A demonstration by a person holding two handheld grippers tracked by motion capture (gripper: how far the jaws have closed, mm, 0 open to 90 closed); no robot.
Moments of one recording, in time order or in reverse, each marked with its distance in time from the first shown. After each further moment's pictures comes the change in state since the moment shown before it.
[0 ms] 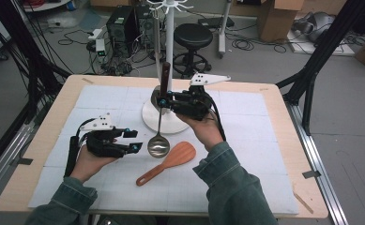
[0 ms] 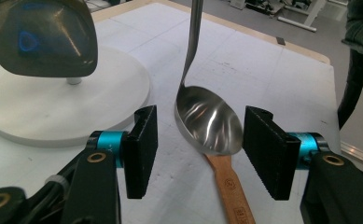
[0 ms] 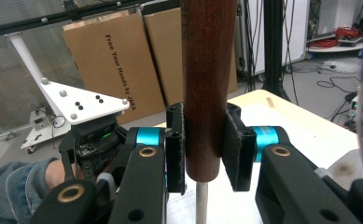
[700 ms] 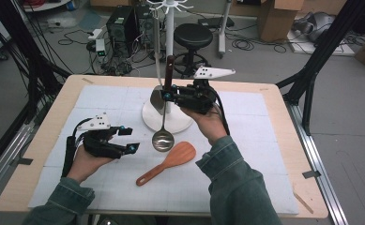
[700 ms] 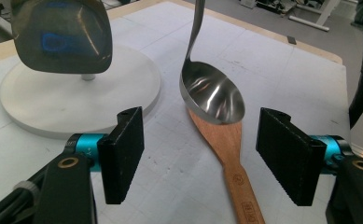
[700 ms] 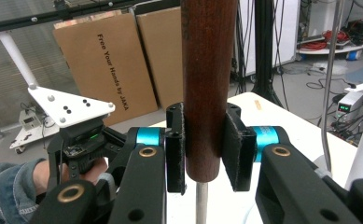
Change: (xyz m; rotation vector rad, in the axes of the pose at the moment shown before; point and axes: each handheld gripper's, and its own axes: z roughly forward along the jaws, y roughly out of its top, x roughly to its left) left arm 0.001 -0.001 -0.007 0.002 0.041 -0.009; right arm -0.010 0.013 -0.007 0.002 -0.028 -0.015
